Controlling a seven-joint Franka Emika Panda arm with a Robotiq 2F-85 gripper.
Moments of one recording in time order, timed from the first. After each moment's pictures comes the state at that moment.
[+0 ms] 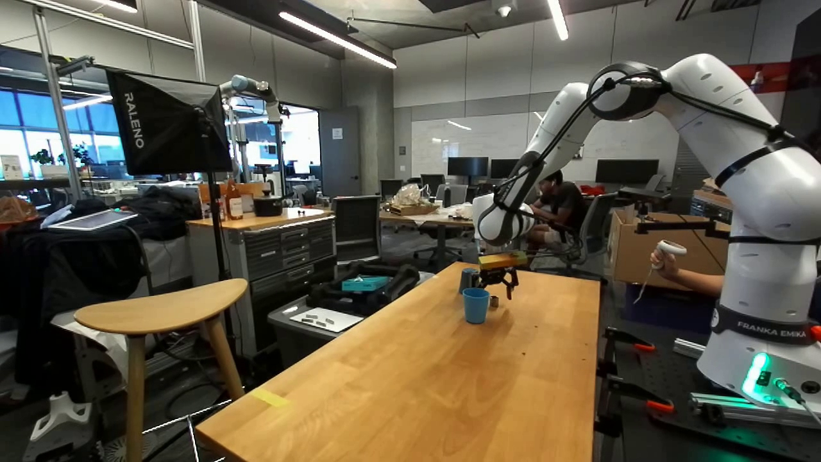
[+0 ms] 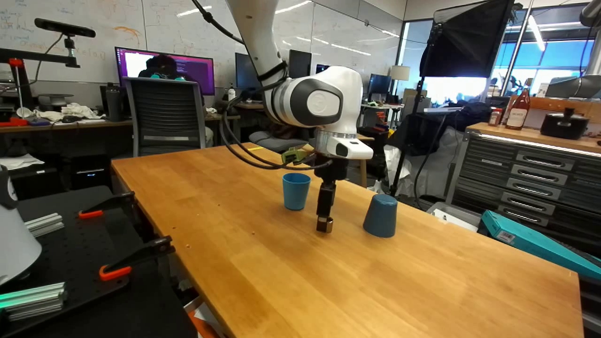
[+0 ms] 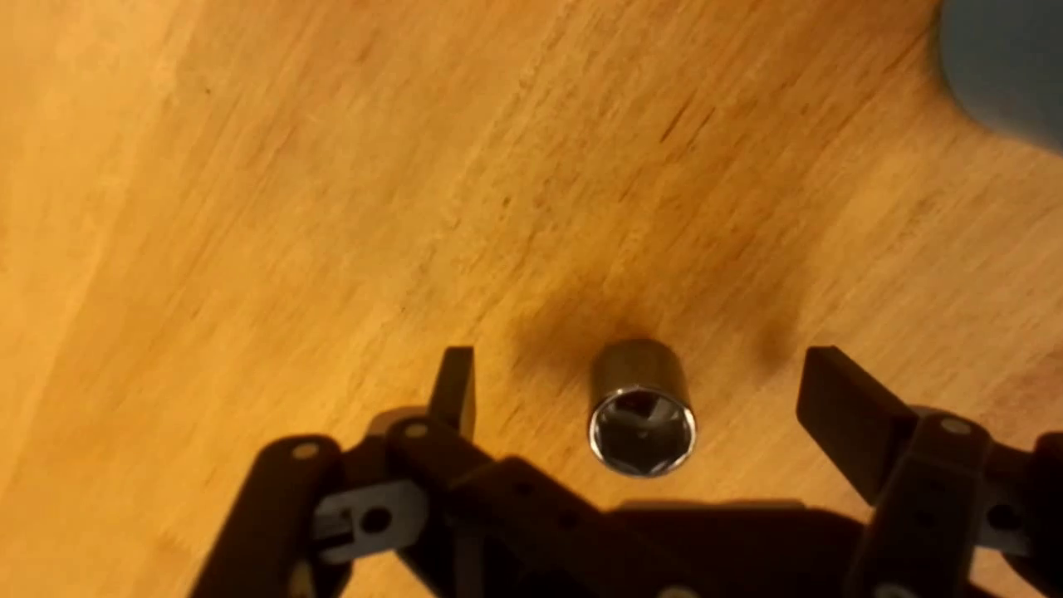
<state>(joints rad) -0.14 0.62 -0.17 -2.02 -0.02 2.55 0.68</state>
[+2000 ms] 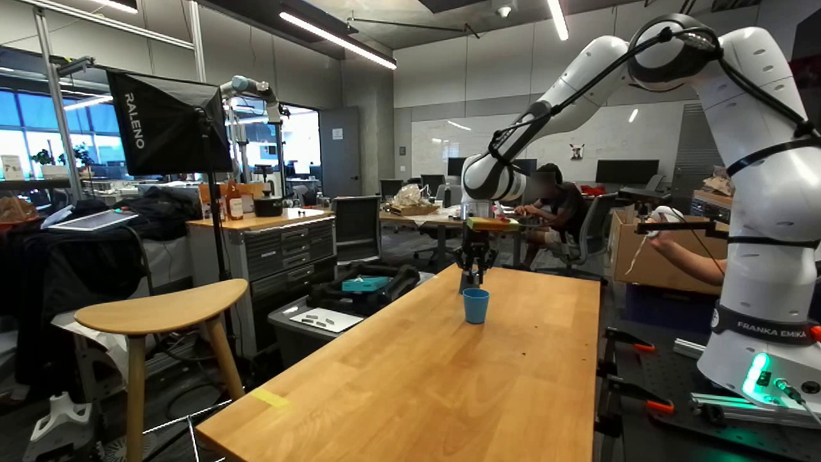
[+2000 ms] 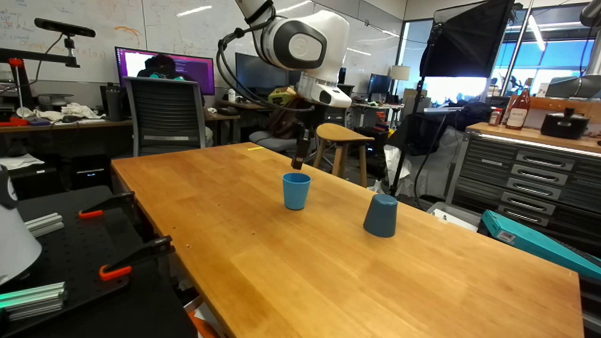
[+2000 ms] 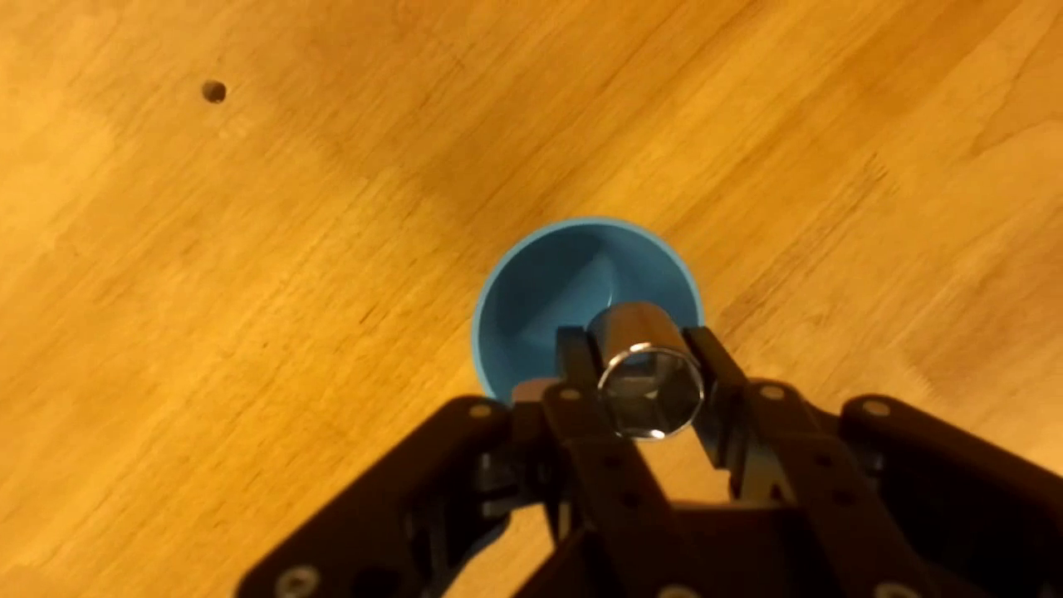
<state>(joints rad) -0.08 0.38 -0.08 -2.05 0.21 2.34 0.45</state>
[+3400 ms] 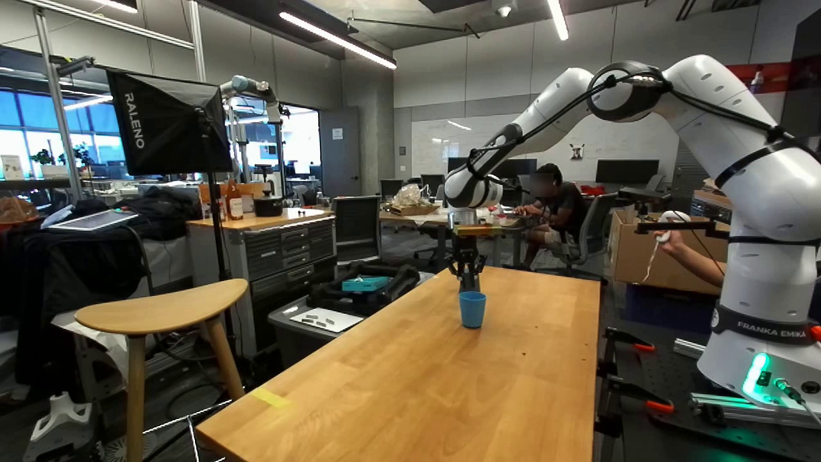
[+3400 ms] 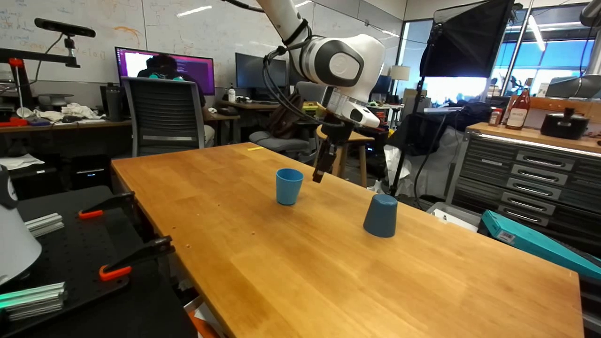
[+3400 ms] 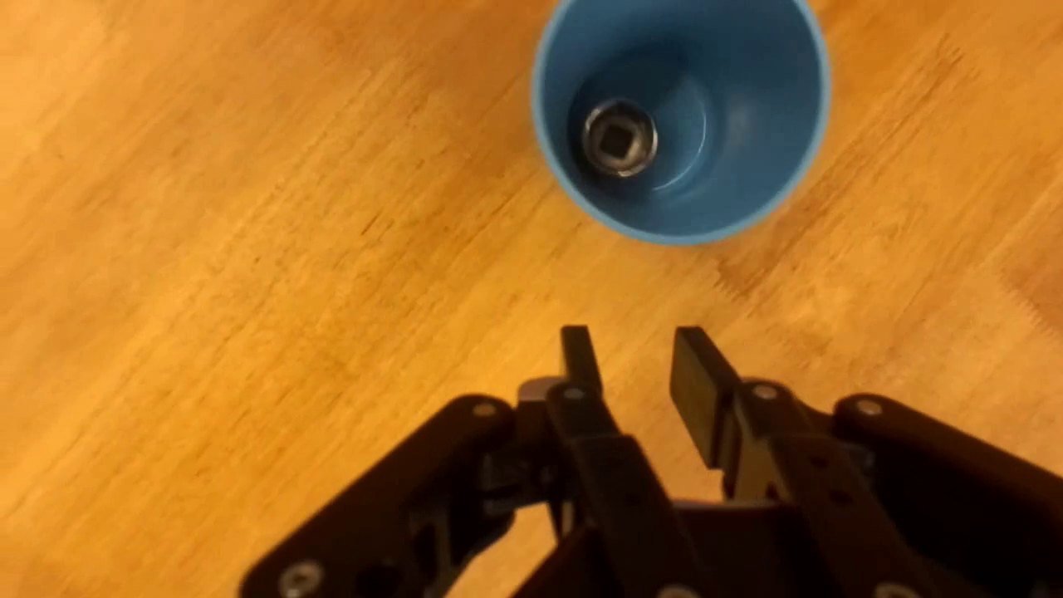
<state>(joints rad) -0.13 0.63 -0.11 -1.72 0.22 2.11 0.43</state>
